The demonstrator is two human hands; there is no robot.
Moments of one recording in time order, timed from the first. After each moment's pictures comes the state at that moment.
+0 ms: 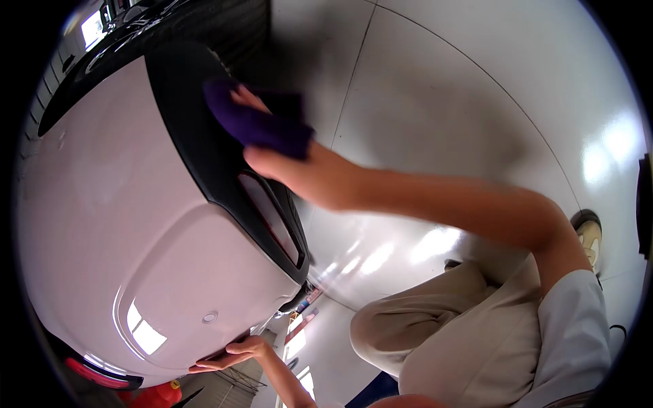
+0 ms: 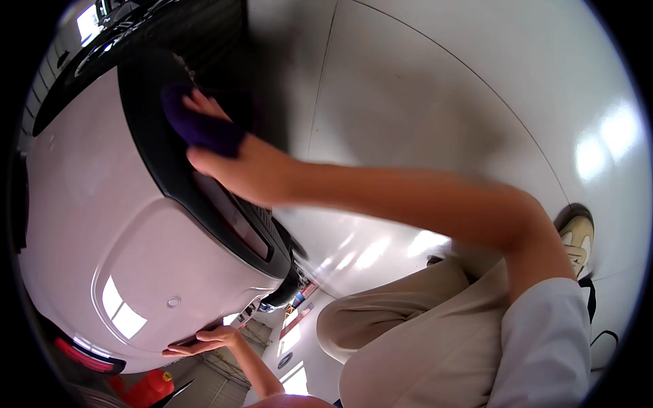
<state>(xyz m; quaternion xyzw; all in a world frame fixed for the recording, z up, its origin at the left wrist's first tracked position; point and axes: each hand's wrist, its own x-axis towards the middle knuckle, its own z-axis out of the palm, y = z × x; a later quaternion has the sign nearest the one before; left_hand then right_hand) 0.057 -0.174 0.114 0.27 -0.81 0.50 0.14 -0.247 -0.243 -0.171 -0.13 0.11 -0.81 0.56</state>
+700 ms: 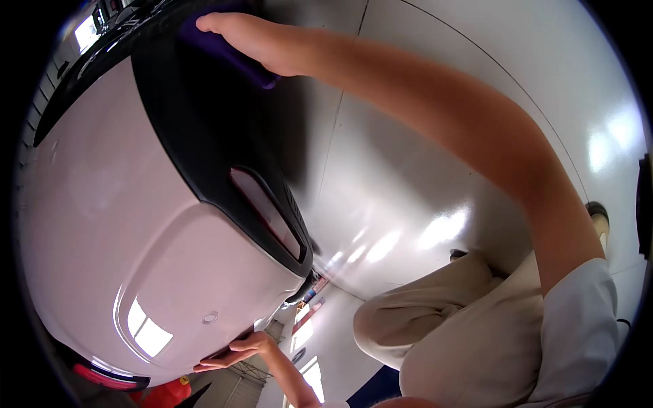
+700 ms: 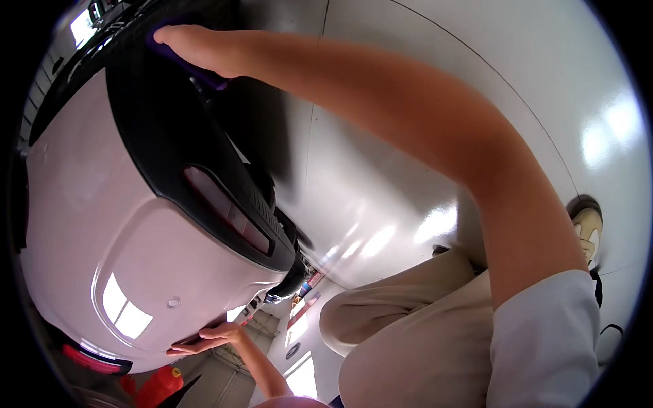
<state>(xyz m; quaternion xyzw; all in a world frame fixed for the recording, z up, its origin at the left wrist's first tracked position) 0.053 -0.175 0.116 0.26 -0.82 0.50 0.12 -0.311 -0.359 -0.202 0.00 0.13 -0.73 0.67</state>
